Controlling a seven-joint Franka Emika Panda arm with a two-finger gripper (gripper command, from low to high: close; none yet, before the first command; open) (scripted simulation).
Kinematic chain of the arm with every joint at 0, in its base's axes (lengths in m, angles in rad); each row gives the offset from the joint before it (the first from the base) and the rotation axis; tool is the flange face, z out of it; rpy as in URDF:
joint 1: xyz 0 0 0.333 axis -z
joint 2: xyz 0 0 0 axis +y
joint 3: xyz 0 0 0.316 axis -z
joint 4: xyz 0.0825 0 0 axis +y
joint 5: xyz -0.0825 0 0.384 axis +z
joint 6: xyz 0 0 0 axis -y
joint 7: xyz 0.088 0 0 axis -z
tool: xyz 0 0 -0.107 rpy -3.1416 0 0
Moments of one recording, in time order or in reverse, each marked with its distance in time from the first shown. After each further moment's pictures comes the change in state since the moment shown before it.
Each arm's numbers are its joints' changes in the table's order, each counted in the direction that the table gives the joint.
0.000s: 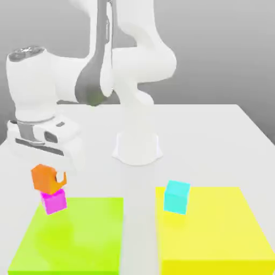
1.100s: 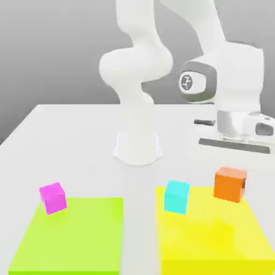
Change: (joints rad) arm -0.244 0.007 -0.705 -0.025 -0.155 0.125 1.168
